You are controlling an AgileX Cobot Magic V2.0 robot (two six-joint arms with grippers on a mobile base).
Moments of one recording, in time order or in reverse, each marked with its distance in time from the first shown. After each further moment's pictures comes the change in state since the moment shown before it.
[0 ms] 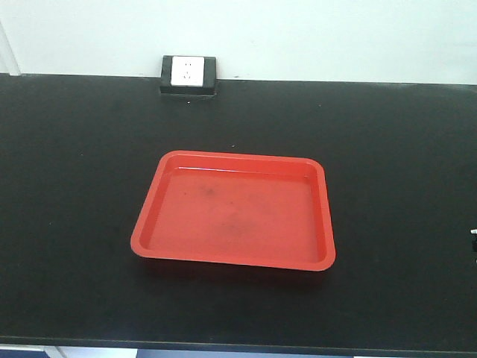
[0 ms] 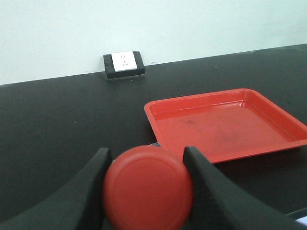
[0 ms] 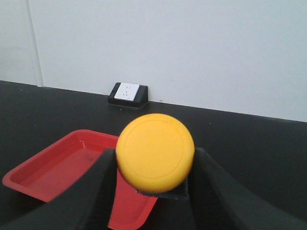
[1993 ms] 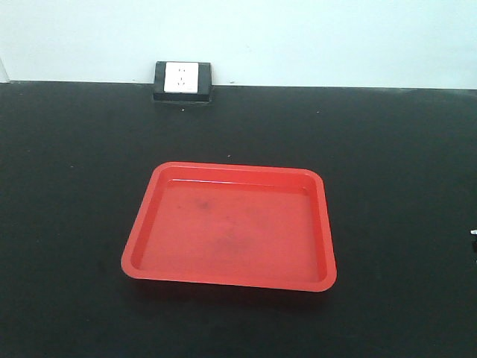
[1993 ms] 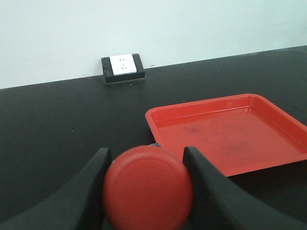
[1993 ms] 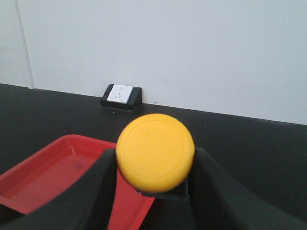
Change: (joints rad) left arm 0.000 0.000 0.000 0.000 0.000 0.000; right arm 0.000 0.000 0.000 0.000 0.000 0.000
